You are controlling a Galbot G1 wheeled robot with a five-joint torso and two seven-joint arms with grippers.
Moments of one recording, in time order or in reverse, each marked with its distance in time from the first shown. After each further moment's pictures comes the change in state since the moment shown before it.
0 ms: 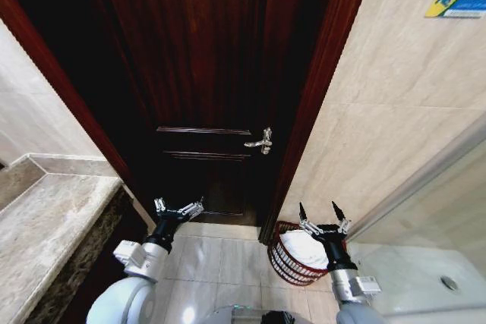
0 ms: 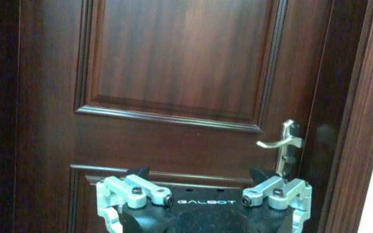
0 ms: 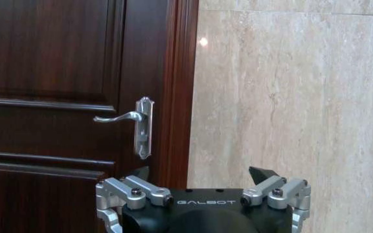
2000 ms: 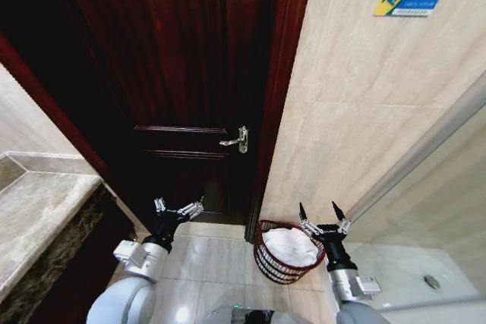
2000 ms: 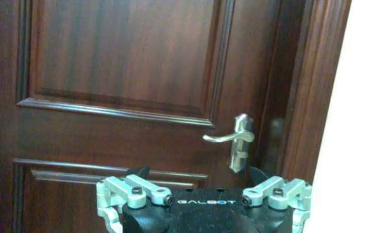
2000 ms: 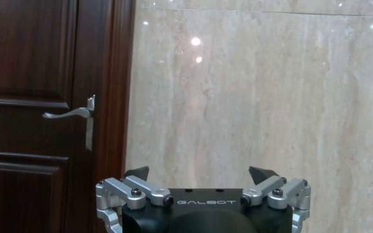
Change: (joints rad) left arm 0.000 0.000 0.000 0.000 0.000 0.000 0.000; right arm 0.000 0.000 0.000 0.000 0.000 0.000 0.000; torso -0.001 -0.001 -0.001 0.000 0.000
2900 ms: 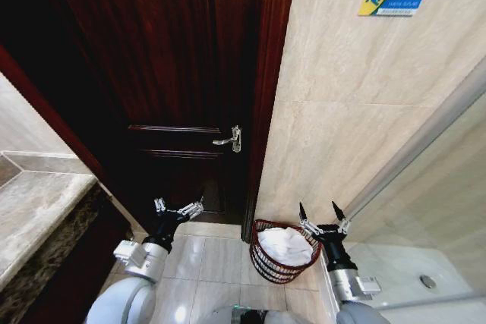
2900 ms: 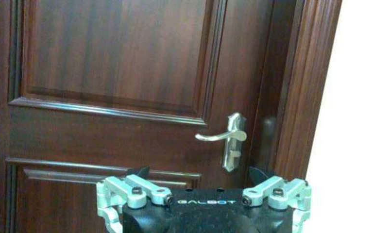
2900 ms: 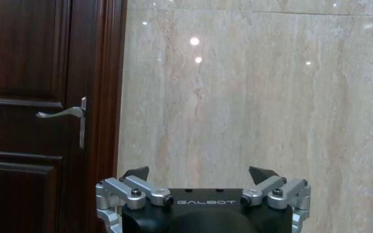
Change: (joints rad) left arm 0.000 0.000 0.000 0.000 0.000 0.000 0.000; right arm 0.000 0.000 0.000 0.000 0.000 0.000 0.000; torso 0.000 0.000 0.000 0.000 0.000
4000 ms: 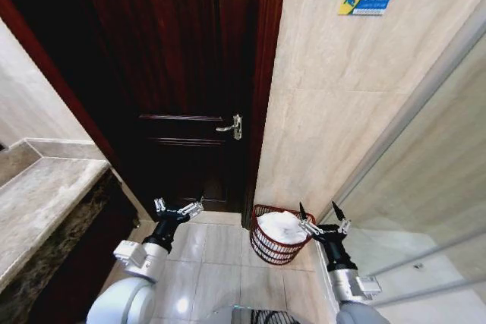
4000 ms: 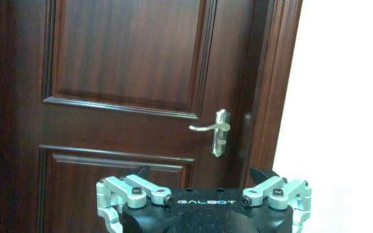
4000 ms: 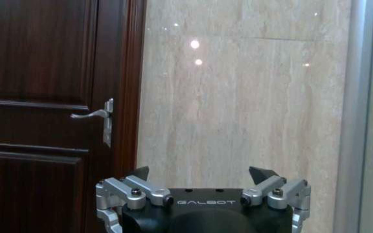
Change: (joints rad) left arm 0.000 0.000 0.000 0.000 0.000 0.000 0.000; right arm 0.000 0.000 0.000 0.000 0.000 0.000 0.000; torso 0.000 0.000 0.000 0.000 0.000
